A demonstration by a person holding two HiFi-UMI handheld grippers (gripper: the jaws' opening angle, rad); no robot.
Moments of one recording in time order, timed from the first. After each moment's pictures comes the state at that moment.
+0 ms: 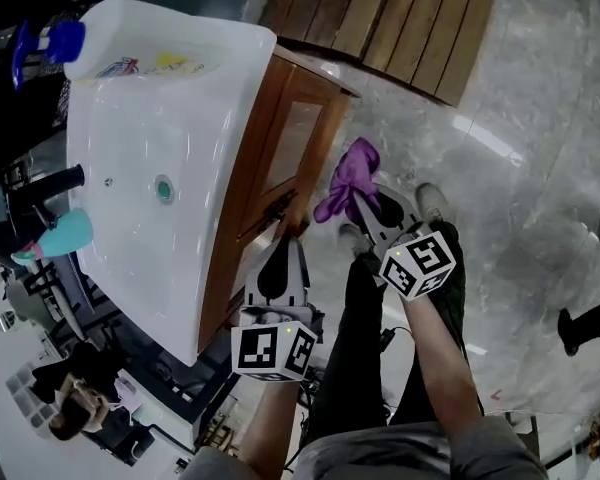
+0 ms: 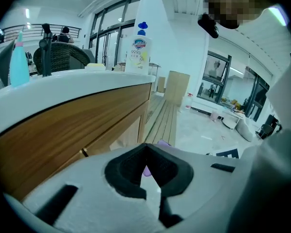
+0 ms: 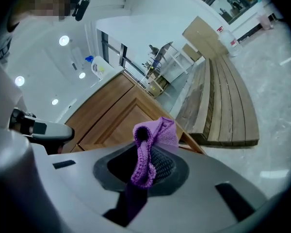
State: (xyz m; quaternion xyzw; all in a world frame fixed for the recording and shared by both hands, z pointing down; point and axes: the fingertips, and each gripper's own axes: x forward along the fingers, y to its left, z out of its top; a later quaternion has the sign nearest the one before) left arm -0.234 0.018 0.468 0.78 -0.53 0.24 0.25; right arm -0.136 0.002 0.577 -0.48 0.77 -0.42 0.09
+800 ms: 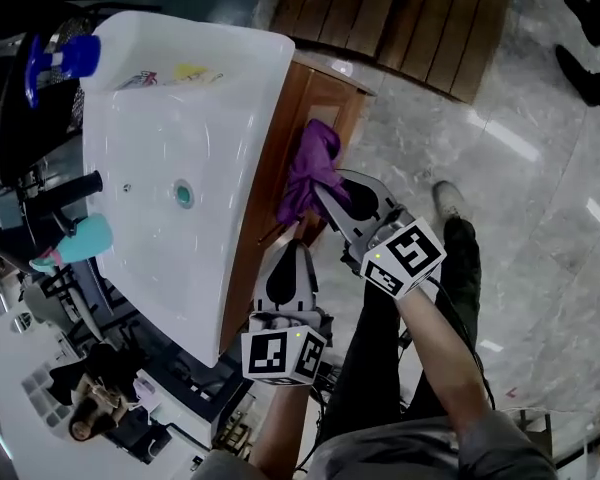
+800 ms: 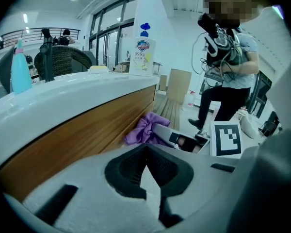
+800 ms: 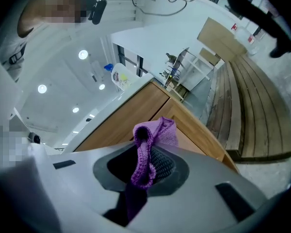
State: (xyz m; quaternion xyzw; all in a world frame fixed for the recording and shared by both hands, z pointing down) left arm -0.252 0.012 0.460 0.77 -0.54 0.26 0.25; right arm -0.191 -0.058 0.492 -0.41 0.82 -0.35 0.17
